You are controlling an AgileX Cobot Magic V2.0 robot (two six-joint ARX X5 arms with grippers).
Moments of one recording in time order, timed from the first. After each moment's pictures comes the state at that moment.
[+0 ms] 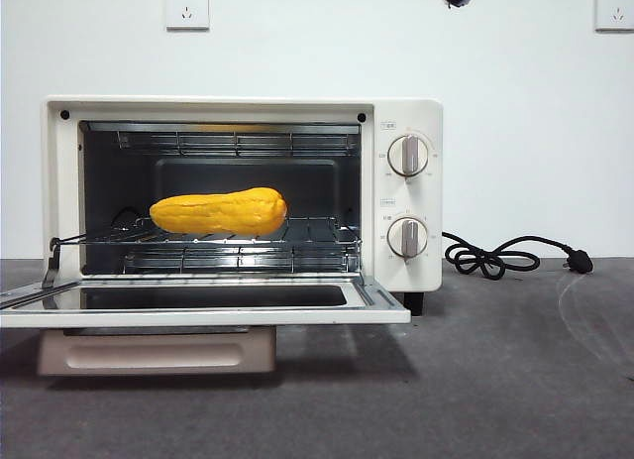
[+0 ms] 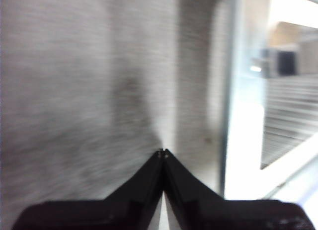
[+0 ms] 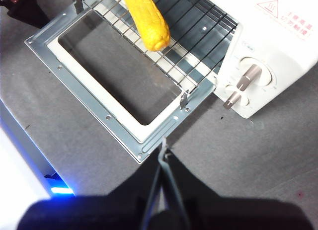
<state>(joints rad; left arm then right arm) 0.23 1.62 0.76 -0.64 0.69 0.13 0.61 1.26 1.38 -1.02 -0.16 -0.18</state>
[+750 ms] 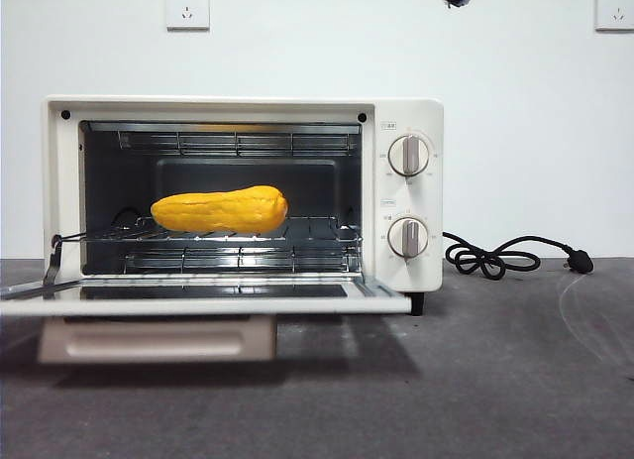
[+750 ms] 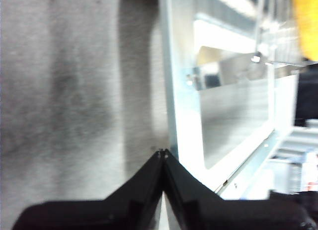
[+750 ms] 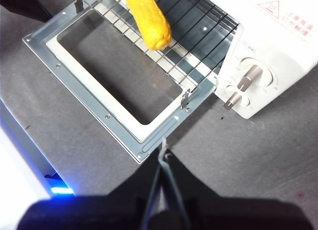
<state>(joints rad) 0.31 1.62 0.76 -0.65 0.96 0.17 0.61 1.26 1.38 -1.02 -0.16 -0.18</state>
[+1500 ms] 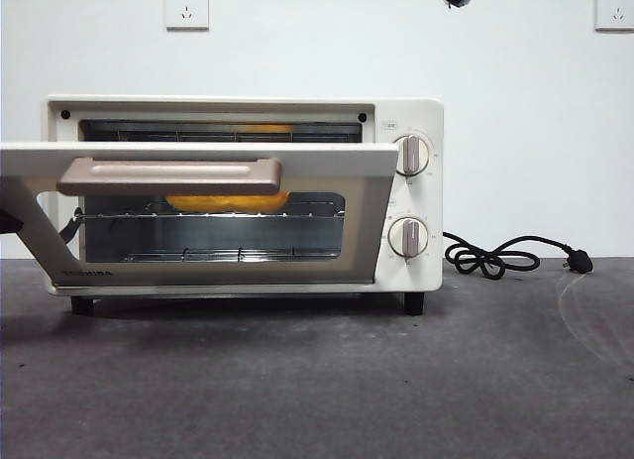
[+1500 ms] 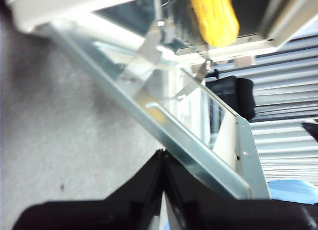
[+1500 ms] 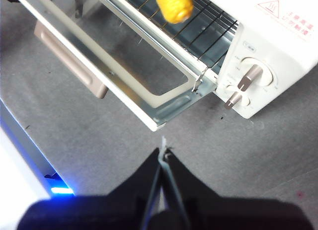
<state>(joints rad) 0.33 1.62 0.76 -0.61 1.29 0.17 0.61 1.26 1.38 -1.02 -0.16 -0.18</state>
